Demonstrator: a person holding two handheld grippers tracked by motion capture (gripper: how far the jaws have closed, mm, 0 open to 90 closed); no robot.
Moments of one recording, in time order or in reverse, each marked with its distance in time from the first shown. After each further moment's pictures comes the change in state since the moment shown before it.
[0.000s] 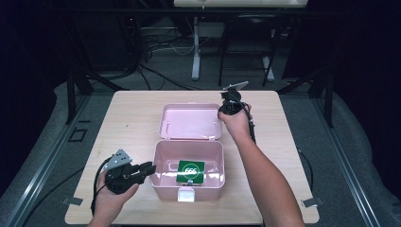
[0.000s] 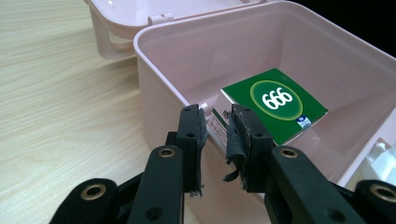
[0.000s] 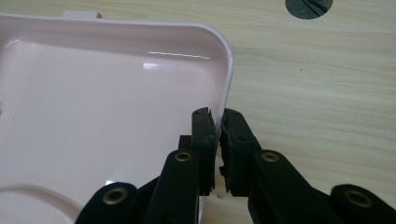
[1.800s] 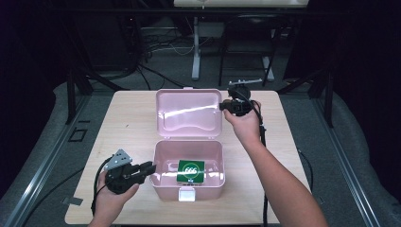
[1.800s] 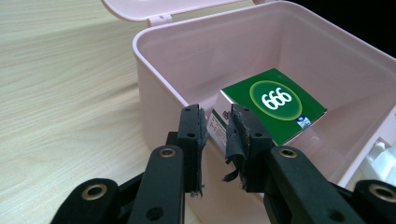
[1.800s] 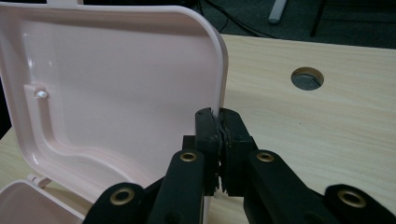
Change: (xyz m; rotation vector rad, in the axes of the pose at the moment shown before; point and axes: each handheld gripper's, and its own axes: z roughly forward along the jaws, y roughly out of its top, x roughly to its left) left arm -0.001 0.000 0.000 -0.006 0.008 -0.005; right arm 0.014 -0.018 -0.076 -0.259 0.093 -0.126
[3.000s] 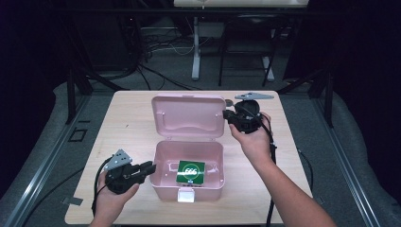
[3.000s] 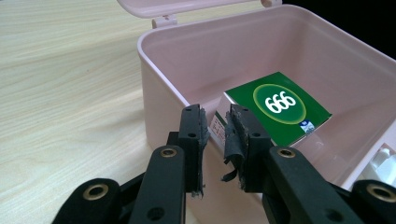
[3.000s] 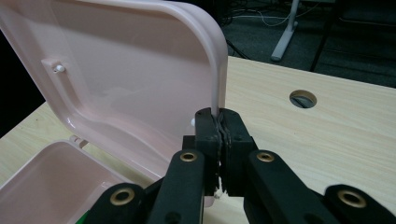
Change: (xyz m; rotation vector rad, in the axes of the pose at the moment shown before) left arm 0.000 -0.001 0.000 -0.007 0.007 0.000; right arm 0.015 -0.037 -0.054 -0.143 0.029 -0.136
